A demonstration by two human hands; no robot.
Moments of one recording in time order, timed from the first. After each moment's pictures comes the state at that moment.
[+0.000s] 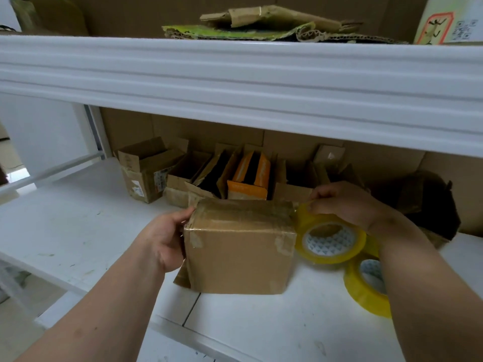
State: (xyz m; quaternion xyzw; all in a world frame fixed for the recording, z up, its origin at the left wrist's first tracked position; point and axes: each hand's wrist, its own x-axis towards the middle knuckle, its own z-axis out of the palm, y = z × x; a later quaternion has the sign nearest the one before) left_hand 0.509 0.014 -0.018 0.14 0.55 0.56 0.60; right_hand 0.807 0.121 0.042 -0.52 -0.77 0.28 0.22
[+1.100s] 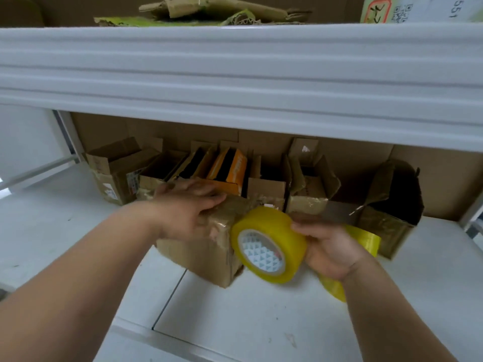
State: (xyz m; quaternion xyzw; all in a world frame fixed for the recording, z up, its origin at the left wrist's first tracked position) left_hand 0.557 0.053 0.031 0.75 0.65 -0.11 0.01; right_hand 0.836 0.083 -0.028 -0.28 -0.48 0.75 0.36
